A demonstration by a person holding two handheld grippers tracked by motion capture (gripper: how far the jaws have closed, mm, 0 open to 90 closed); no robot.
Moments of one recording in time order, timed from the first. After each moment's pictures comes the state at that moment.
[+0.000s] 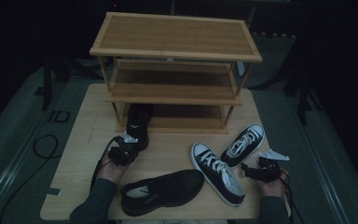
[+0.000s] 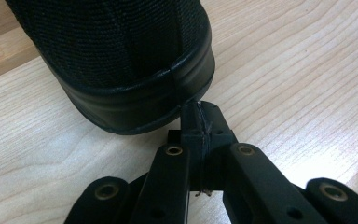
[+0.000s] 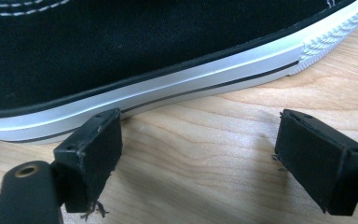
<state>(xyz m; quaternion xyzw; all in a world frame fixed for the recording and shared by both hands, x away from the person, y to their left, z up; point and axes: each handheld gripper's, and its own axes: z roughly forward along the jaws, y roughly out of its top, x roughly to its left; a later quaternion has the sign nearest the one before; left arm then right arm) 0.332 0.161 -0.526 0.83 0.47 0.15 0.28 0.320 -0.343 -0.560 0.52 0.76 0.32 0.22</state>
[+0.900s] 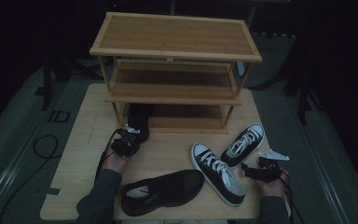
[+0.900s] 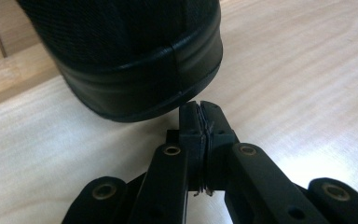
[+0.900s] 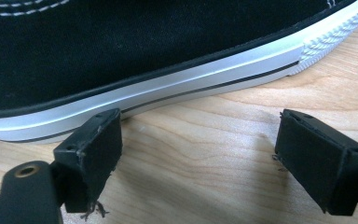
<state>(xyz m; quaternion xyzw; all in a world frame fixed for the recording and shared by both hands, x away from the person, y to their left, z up) 0.368 0.157 -0.528 0.81 0.50 0.14 0.25 0.320 -0.343 -0.560 0.52 0.76 0.32 0.22</state>
